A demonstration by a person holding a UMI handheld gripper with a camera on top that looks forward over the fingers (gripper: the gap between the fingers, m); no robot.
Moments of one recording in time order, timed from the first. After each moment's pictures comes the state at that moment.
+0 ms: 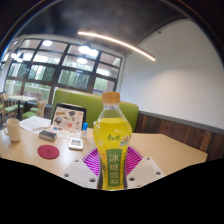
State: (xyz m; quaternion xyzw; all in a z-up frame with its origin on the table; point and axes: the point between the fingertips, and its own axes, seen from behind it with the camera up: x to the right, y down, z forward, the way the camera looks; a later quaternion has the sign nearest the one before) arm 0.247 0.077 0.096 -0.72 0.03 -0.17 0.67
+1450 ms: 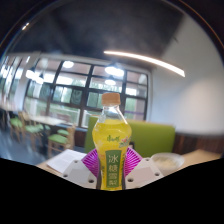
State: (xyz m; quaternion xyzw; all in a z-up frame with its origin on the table) arm 0.021 0.200 0.188 -0.66 -0.07 -0.03 0.75
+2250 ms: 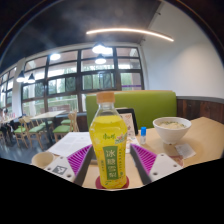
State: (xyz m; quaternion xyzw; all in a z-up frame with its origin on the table) arm 0.042 0.183 0.089 -0.75 0.00 0.05 0.66
